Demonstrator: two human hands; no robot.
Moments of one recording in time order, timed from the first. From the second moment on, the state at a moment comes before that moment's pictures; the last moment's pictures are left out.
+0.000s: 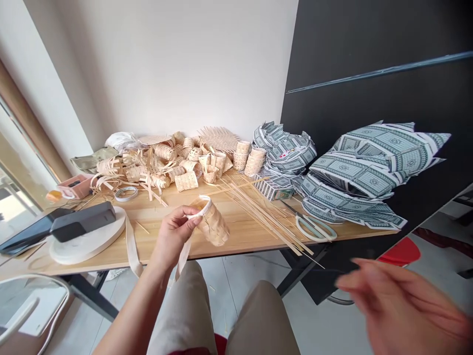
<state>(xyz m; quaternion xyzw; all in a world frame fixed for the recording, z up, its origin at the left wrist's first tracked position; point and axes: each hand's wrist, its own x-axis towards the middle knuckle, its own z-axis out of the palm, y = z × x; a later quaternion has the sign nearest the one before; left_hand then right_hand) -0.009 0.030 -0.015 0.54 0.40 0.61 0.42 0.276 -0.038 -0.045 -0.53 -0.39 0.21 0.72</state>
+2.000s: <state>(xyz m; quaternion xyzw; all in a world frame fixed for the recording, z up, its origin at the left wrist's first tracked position) 0.036 0.003 -0.017 0.82 0.32 0.46 -0.10 0.176 -0.018 -0.025 -0.48 -0.70 0.02 0.53</state>
